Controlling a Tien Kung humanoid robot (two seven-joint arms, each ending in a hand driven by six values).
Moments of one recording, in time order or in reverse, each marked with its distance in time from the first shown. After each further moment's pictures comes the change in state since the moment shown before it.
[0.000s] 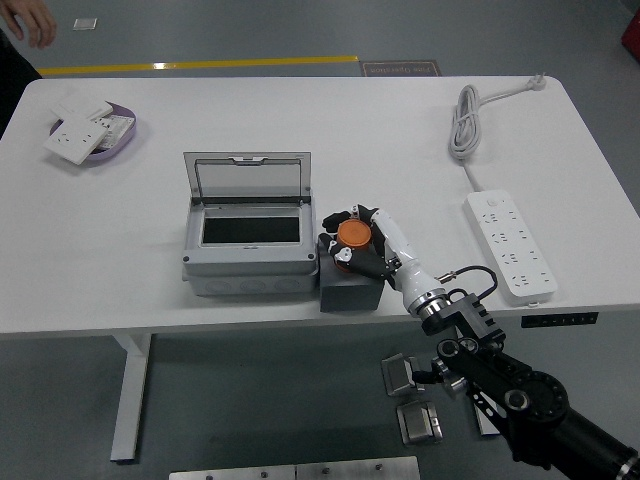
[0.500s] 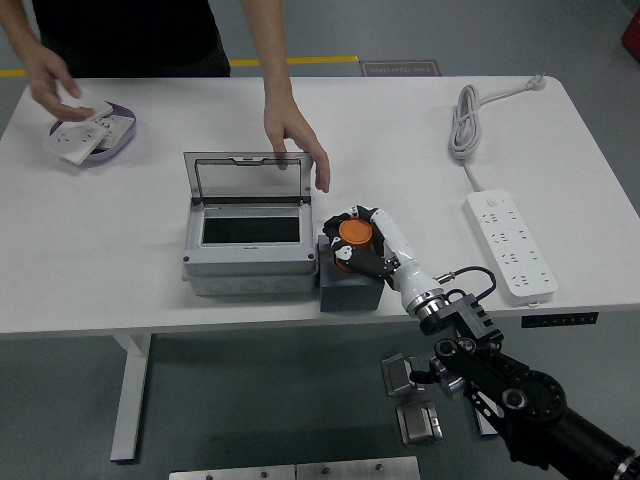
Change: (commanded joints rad) left arm -0.002 0.000 -0.005 0.000 -0.004 0.008 -0.011; right arm 0.006 0.006 -0.005 -0.005 0.008 -0.014 -0.002
